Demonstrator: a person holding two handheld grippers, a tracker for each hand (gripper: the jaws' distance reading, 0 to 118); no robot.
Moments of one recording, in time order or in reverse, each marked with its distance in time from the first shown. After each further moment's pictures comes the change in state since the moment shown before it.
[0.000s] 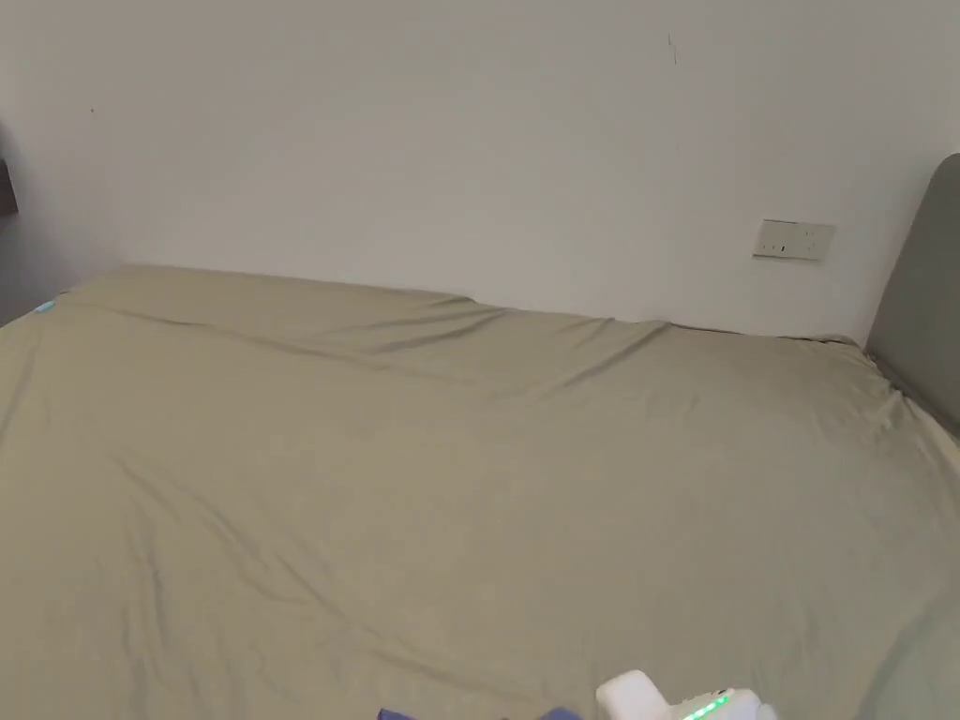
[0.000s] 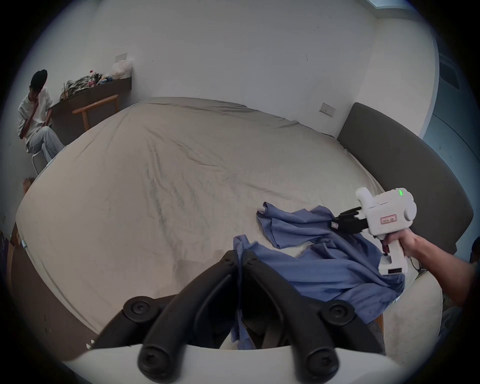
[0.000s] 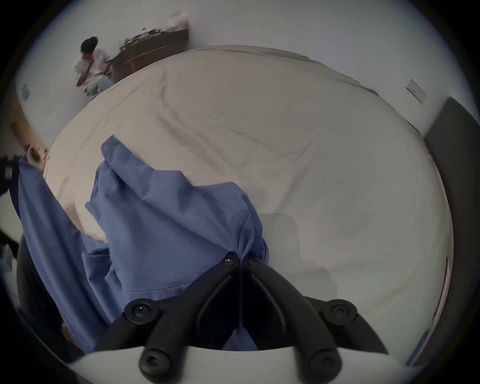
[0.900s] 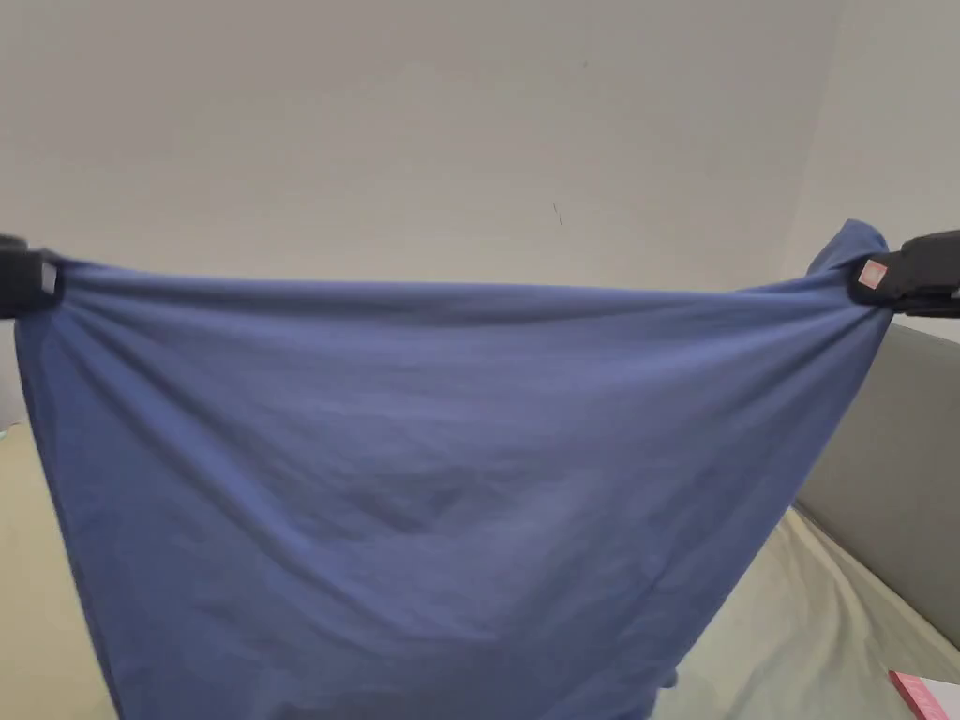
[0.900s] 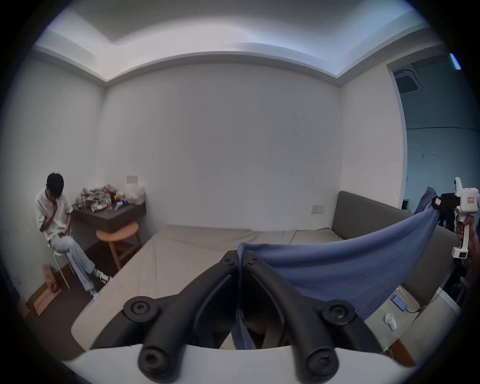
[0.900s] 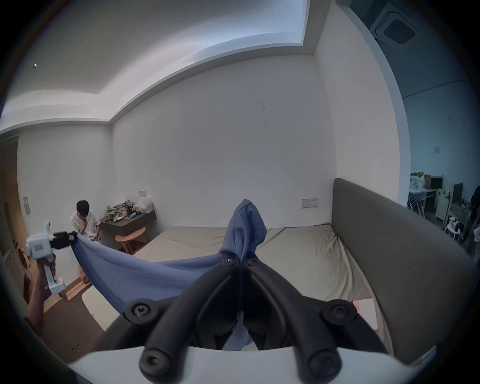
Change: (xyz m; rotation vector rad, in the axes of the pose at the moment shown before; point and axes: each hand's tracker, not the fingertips) left arm -0.014 0.298 0.296 0.573 0.028 -0.185; right arm 0.019 0.020 0.604 0.891 -0.226 -0.312
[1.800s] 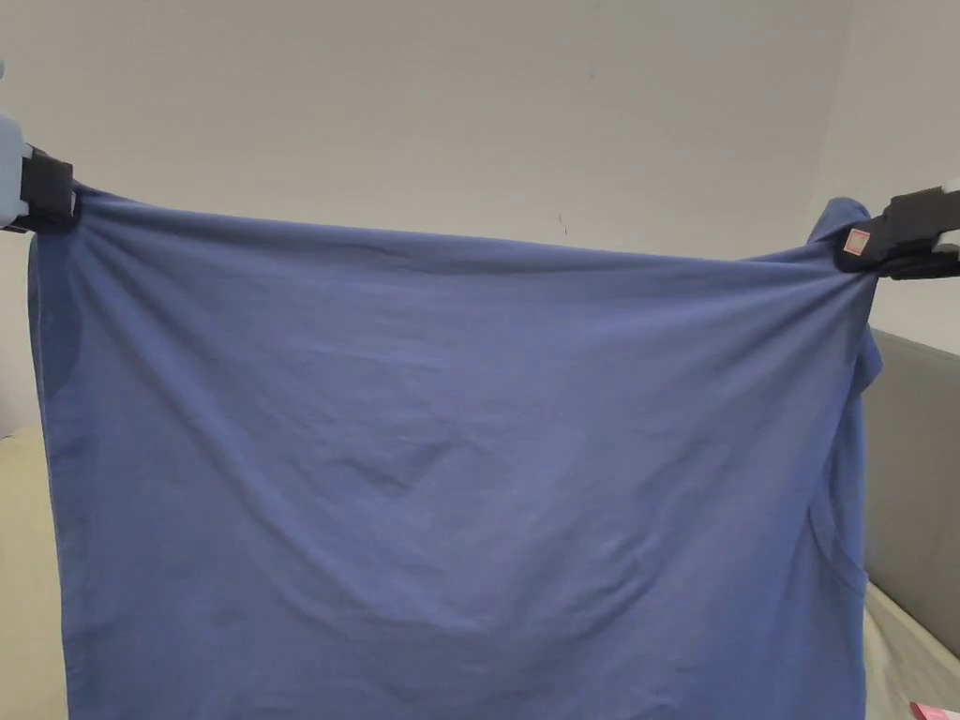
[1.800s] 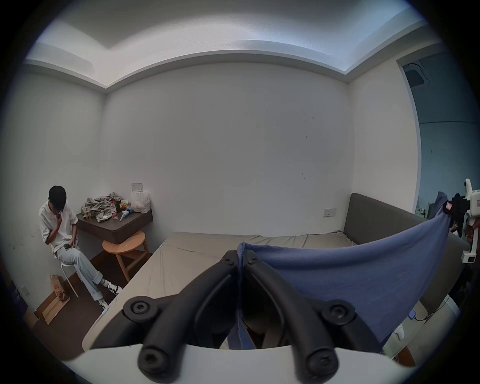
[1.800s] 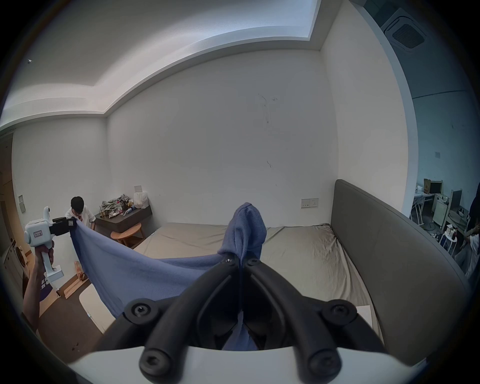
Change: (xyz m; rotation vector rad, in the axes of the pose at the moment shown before) left arm -0.009 0.054 -0.079 -0.024 0.056 -0.025; right arm 0.002 0.043 -0.060 -0.052 -0.009 0.014
